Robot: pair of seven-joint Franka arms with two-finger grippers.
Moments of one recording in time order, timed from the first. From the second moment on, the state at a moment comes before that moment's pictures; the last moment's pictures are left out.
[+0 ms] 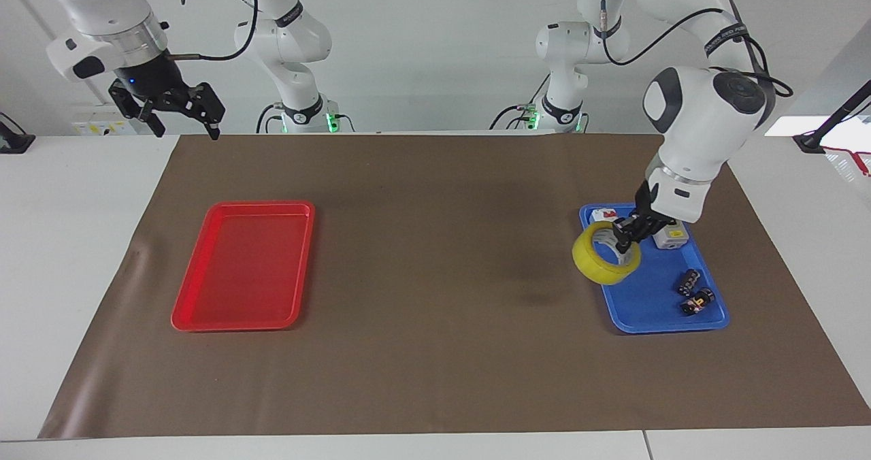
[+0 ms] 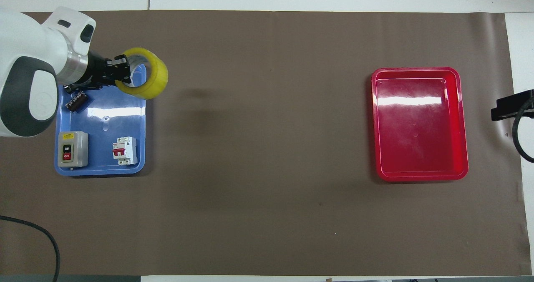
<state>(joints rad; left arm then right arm) -0.17 0.18 -0.06 -1.69 -0.12 2.01 -0.51 -0.03 -0.06 -0.02 -1.56 -0.02 1.47 0.03</state>
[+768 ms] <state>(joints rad) -0.60 0.20 -0.07 -1.64 -0.27 2.31 -1.09 -0.03 -0.06 -0.02 -1.56 -0.02 1.47 0.03</state>
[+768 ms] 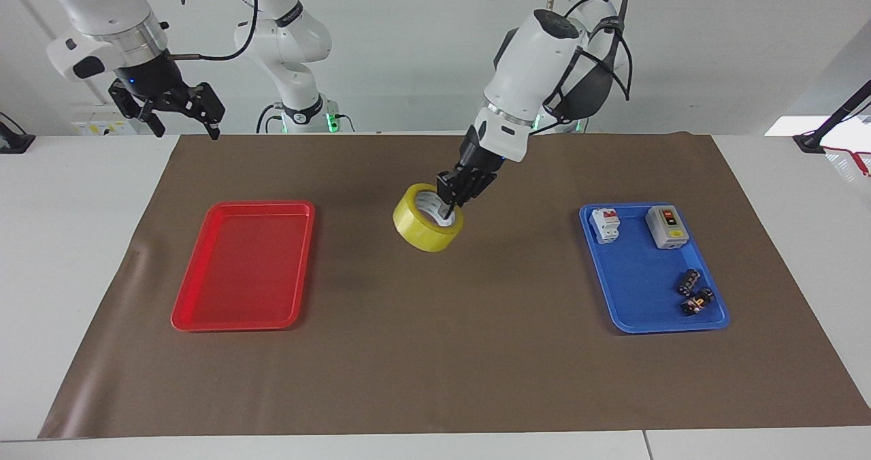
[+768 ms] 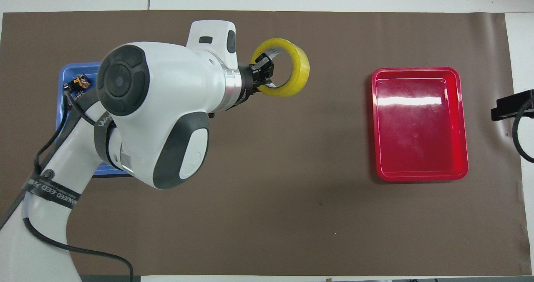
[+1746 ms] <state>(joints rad) -0.68 0.20 -0.07 -1.64 -0.34 2.36 -1.15 -0.03 -0.08 -0.02 -1.59 -0.02 1.47 0.03</state>
